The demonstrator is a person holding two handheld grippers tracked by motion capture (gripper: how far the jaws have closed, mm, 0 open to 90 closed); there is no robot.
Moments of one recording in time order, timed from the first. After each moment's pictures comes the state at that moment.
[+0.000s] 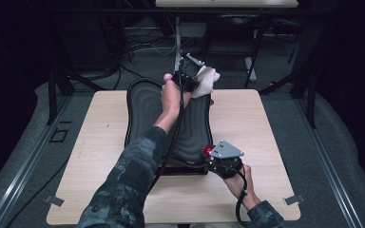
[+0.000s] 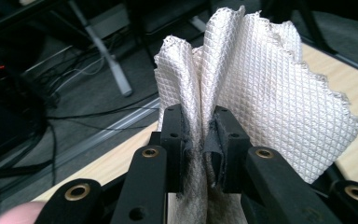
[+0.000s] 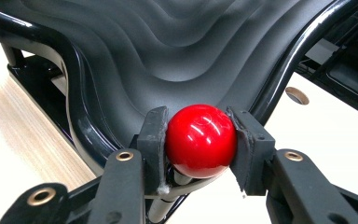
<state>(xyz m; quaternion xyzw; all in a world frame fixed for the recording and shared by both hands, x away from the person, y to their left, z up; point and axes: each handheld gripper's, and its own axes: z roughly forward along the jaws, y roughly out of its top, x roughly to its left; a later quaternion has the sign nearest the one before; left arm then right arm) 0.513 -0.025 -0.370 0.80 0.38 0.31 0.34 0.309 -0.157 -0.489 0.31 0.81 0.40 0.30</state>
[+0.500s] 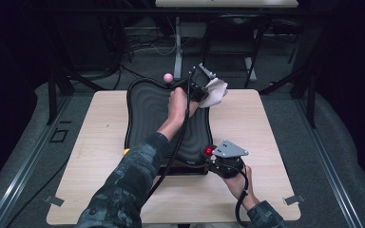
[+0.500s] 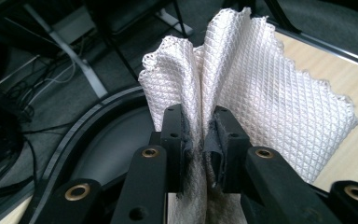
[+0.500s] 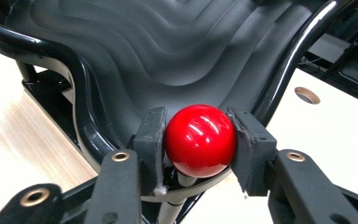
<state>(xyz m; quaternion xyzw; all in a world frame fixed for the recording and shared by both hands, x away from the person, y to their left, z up) 0.492 -0.046 -0.384 0.84 0.32 0.29 0.33 0.310 -0.163 -0.491 0.32 0.80 0.43 0.28</state>
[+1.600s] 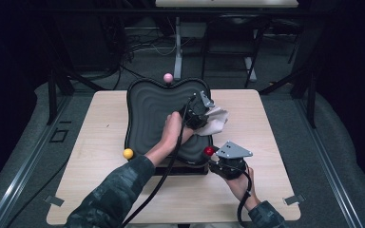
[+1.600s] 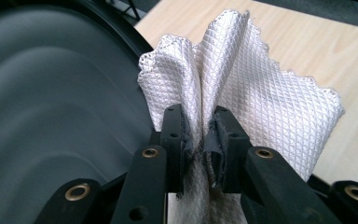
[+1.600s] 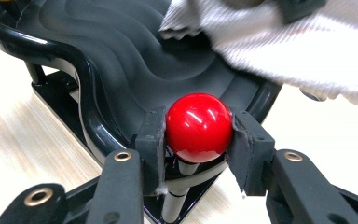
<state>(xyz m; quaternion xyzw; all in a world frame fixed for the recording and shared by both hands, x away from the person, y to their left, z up) 0.424 -0.031 -0.423 0.88 0.25 0.23 0.32 0.307 -0.171 -0.493 0.32 0.79 0.44 0.27</state>
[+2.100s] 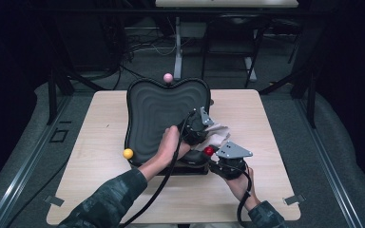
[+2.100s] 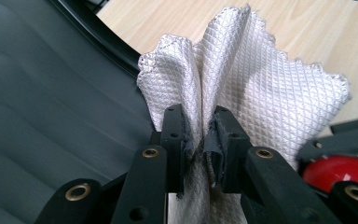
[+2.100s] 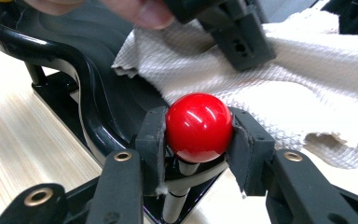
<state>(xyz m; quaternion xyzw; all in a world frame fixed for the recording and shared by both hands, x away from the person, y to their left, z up) 0.391 -0.025 -0.440 0.90 0.22 0.21 0.32 0.308 -0.170 -0.494 0.33 0.79 0.45 0.27</state>
